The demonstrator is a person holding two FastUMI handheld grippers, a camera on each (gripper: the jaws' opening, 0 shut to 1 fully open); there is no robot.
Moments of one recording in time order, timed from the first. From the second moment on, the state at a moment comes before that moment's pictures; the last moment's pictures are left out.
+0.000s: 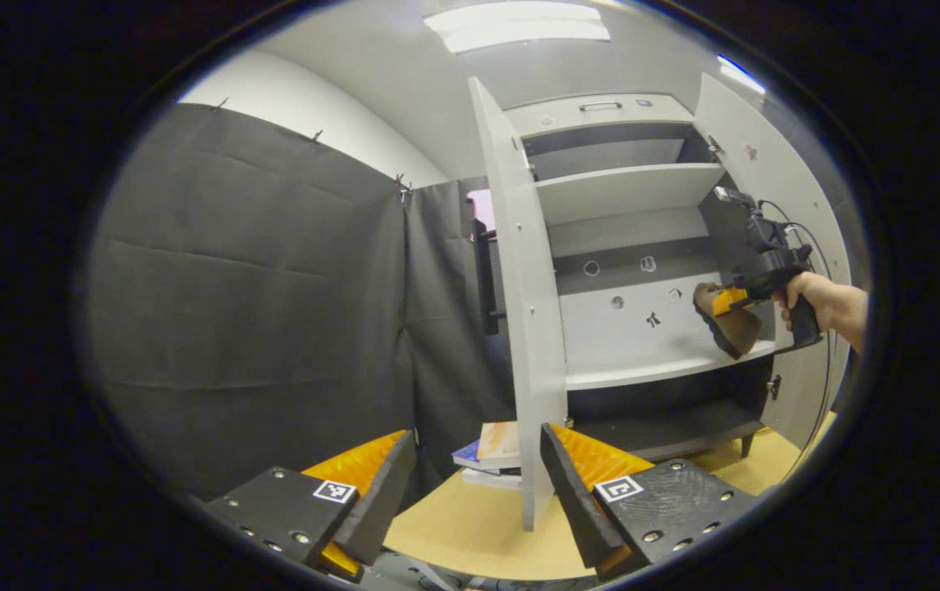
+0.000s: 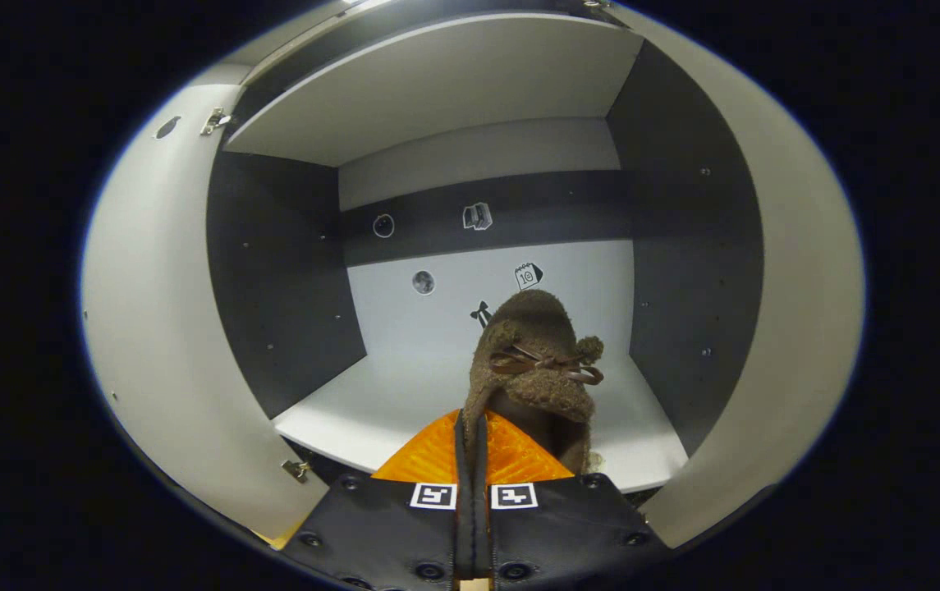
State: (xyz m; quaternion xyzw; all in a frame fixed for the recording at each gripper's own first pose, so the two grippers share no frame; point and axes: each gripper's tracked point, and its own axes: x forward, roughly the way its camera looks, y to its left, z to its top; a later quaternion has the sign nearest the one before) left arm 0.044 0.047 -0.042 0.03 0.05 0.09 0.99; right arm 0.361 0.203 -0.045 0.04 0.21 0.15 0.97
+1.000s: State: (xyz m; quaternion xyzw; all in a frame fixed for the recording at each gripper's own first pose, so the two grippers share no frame) left arm 0.019 0.042 -0.062 0.02 0.08 0.07 0.99; right arm 0.361 0.192 -0.024 0.03 0.15 0.12 0.98
